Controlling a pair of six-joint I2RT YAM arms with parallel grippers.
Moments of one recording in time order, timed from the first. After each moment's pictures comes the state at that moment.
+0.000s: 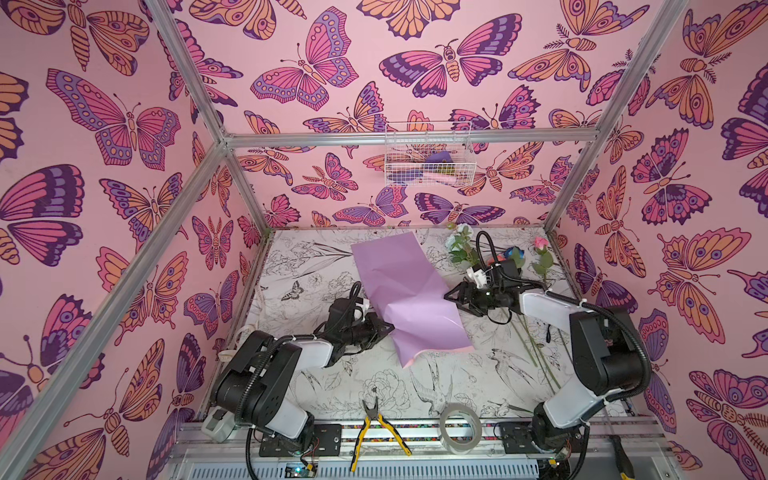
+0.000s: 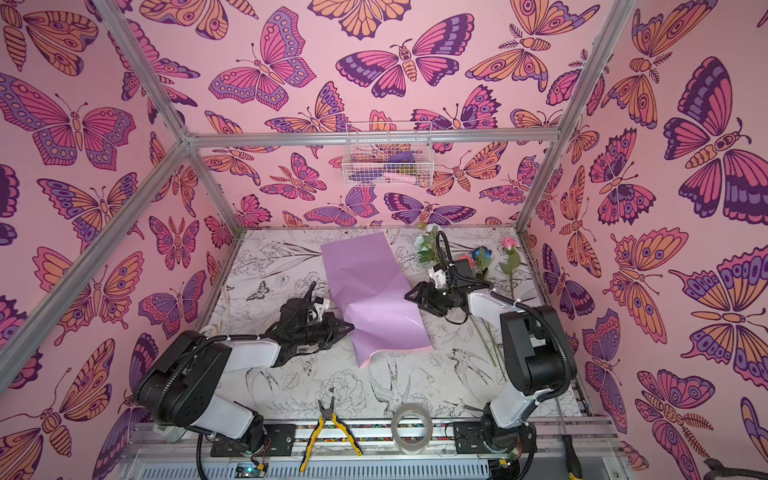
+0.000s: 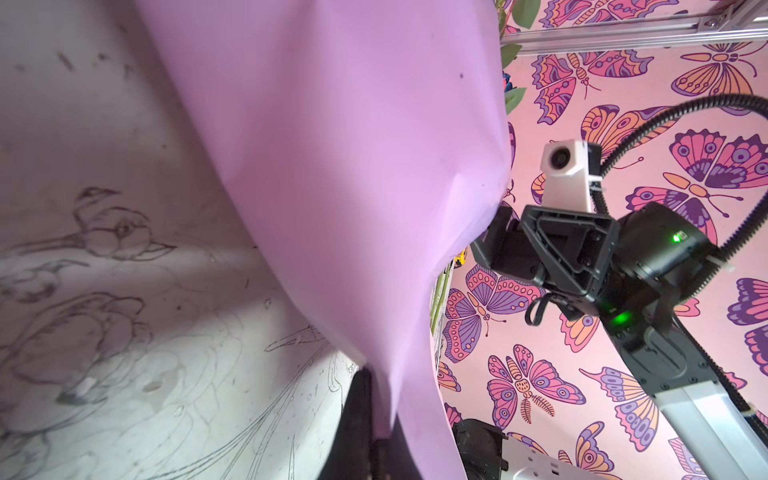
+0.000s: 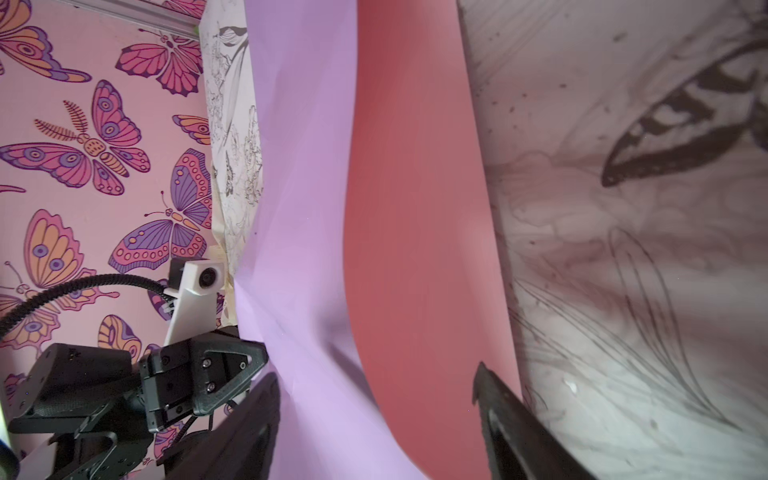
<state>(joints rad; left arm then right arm) -0.40 1.53 0.45 0.49 0.66 -1.13 0.21 1.70 0.93 -0.15 -0.73 0.60</state>
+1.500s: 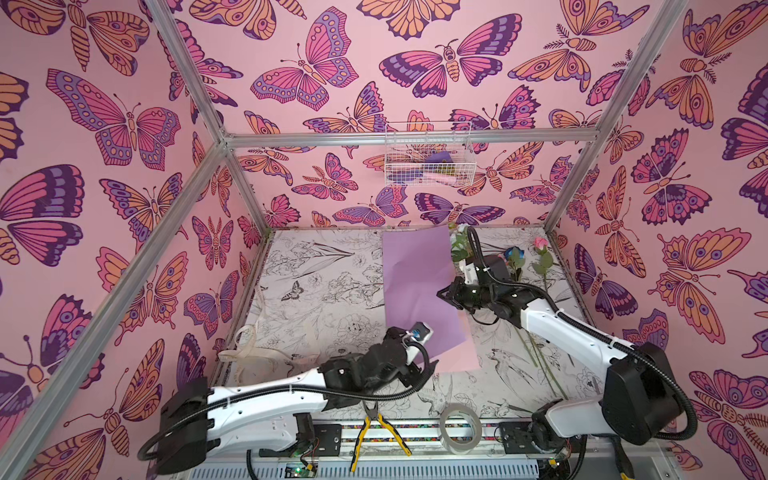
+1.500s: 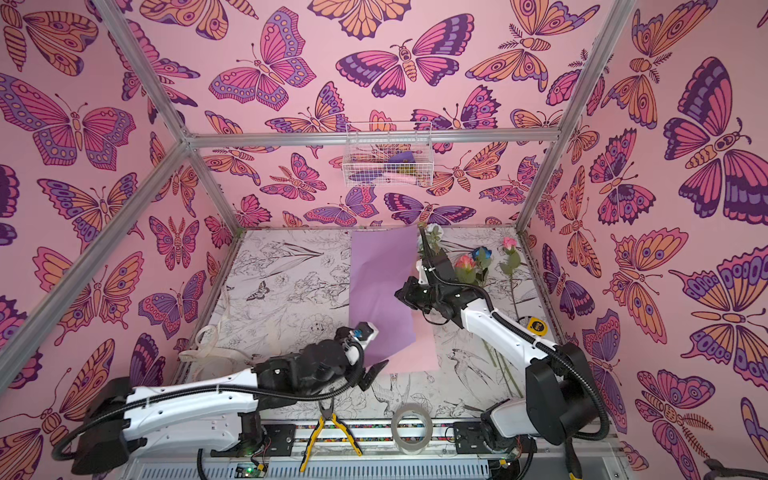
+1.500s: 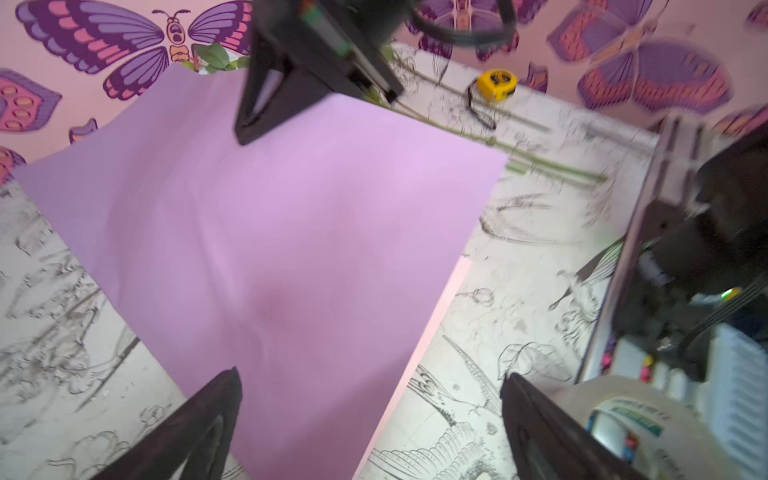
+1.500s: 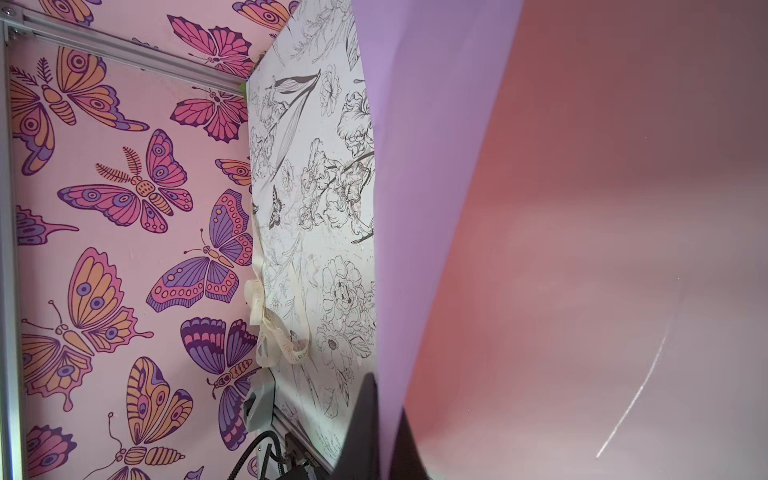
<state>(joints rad) -1.25 1.14 0.68 -0.08 -0.36 -0.09 0.49 1.42 0.97 -0.25 -0.36 0.94</state>
